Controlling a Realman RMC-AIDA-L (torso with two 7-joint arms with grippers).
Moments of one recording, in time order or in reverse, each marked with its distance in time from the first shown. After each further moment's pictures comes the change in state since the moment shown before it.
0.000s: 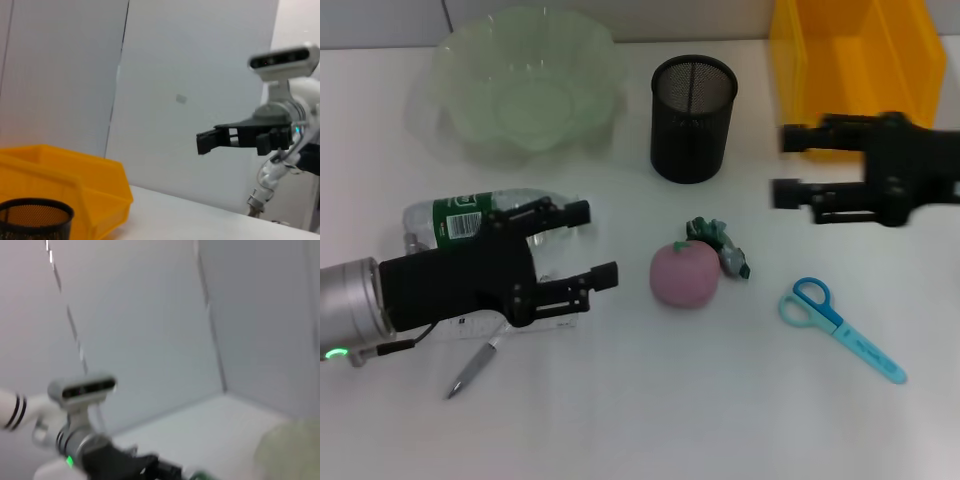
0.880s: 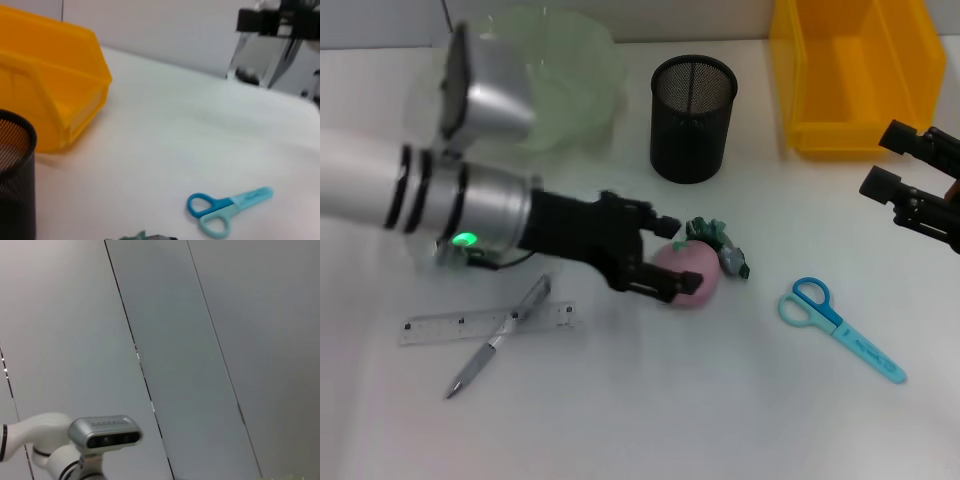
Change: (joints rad) left arm -0.218 -0.003 0.577 0.246 0.002 -0.329 -0.545; right arm -0.075 -0.003 0.255 0.382 0.060 -0.063 -0.344
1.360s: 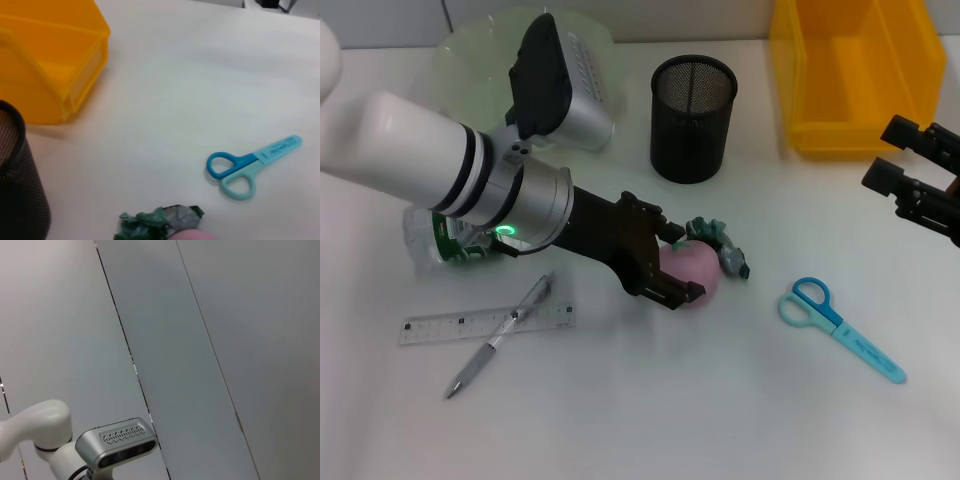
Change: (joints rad) left arm -0.012 -0.001 0.316 0.226 0.103 -0.173 -0.258; right arm 0.008 0.001 0.026 0.036 0.003 -0.002 -0.002
